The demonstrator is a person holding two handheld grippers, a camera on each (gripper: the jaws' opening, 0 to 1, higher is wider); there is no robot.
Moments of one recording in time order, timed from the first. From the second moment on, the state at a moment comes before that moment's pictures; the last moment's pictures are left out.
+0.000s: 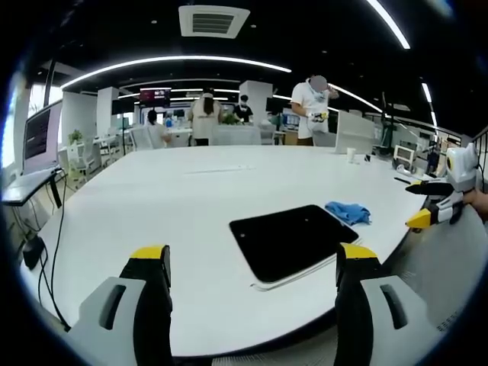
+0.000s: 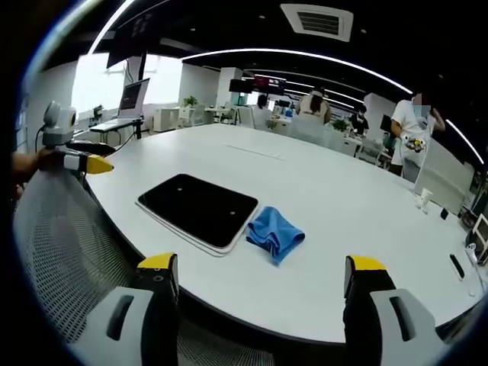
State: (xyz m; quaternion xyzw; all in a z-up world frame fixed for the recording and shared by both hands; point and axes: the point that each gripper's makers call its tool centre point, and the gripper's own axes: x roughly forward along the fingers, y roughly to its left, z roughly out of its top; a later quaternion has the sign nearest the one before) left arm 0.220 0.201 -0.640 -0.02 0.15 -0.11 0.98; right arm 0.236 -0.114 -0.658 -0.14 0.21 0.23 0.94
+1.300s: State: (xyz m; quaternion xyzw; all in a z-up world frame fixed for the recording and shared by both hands) left arm 0.218 0.201 -0.640 -0.03 0.15 -0.10 0.98; right arm 0.308 -0.120 -0.663 -0.09 0.23 0.28 0.93
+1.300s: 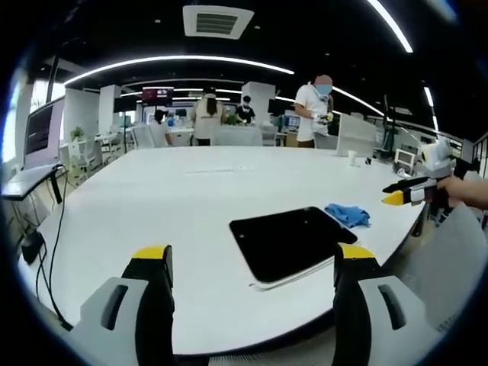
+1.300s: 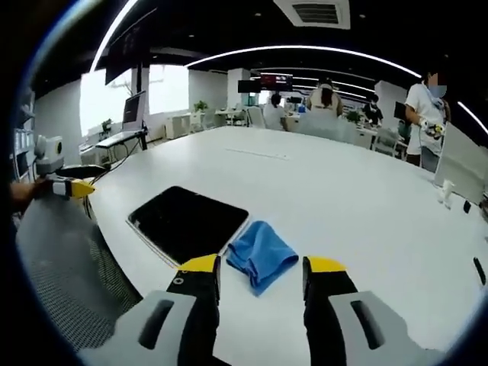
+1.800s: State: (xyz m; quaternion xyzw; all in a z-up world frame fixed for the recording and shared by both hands) left arm 0.218 0.199 -0.641 -0.03 0.15 -0.11 0.98; right arm 0.344 -0.099 -0.692 -0.10 0.26 0.31 0.91
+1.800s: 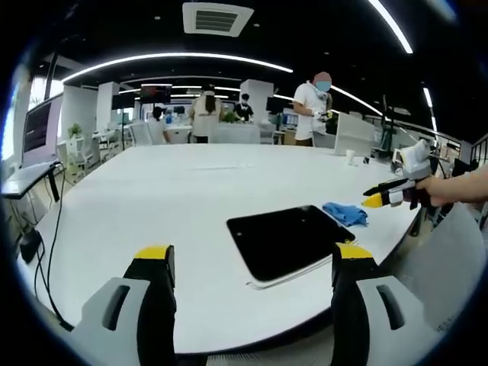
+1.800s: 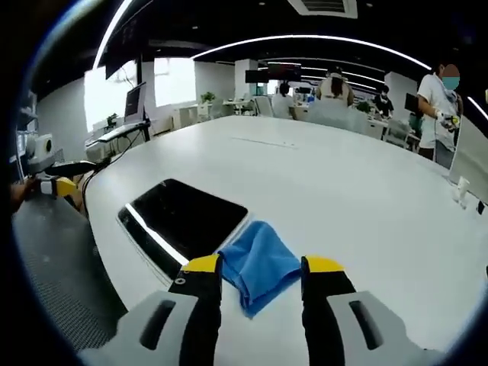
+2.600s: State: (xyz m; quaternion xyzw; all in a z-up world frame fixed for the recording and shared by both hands) left arm 0.218 0.198 -0.639 -0.05 0.14 -0.11 0.98; right arm 0.373 -0.080 -0.743 -0.15 0.30 0.29 0.90
